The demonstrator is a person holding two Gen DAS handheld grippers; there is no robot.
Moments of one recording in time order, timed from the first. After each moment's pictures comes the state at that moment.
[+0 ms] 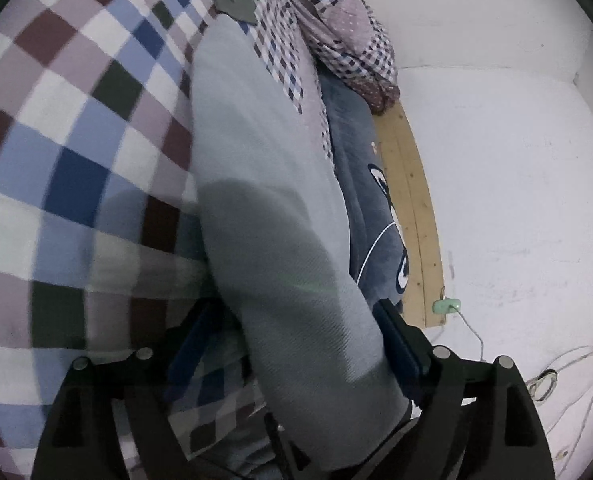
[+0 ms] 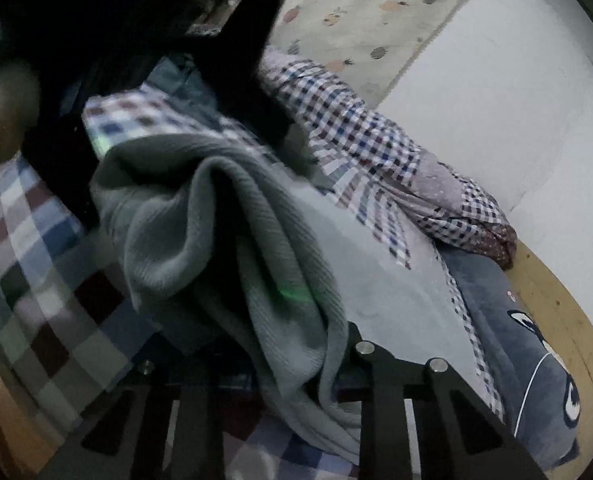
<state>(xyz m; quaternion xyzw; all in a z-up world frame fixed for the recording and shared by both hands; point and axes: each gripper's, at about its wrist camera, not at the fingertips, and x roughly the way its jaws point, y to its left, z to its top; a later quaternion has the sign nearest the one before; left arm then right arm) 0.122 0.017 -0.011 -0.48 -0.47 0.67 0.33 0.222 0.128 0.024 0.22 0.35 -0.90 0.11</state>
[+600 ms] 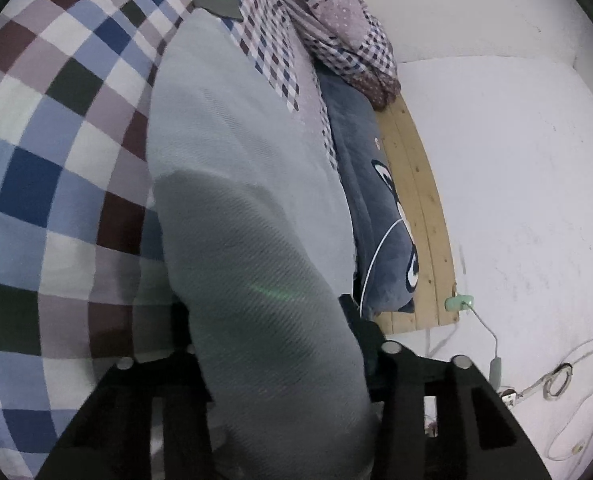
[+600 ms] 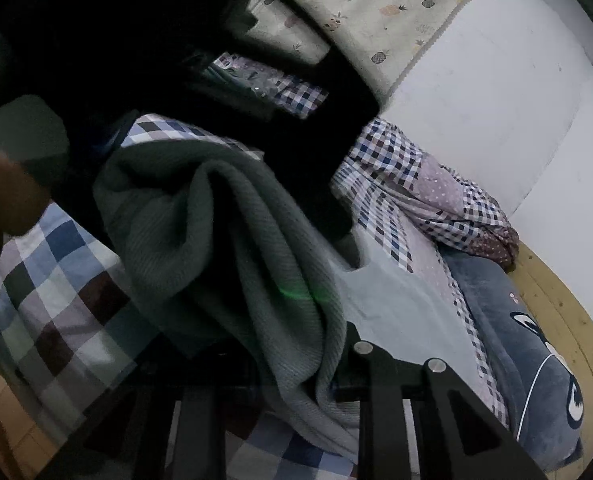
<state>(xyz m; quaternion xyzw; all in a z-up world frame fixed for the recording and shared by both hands) 0.120 0.033 -0.002 -0.47 -0.45 0.69 0.31 0.218 0.126 0.012 0.21 0.36 -0.90 0.12</state>
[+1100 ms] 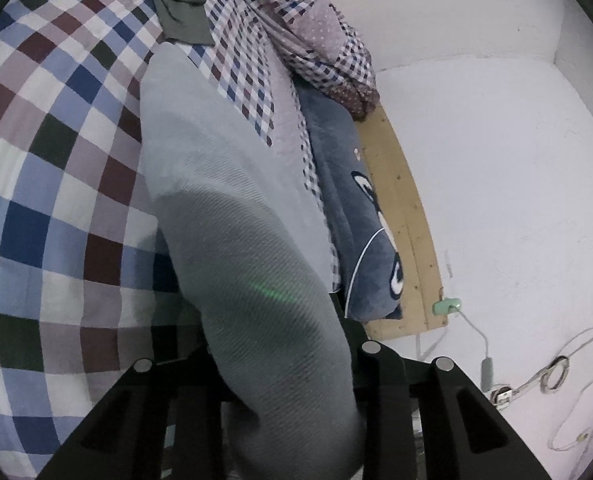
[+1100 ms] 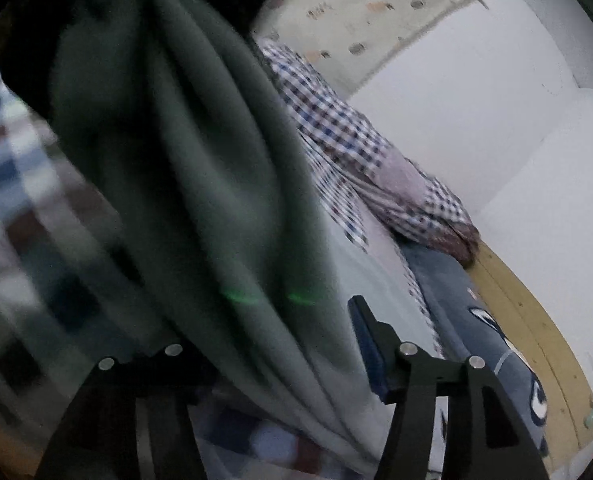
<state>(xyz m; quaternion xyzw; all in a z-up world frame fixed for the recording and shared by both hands) 0.114 0.027 0.023 -0.44 -0.46 0.70 0.33 0.202 0.150 -0.013 0.22 0.41 -0.89 0.02</state>
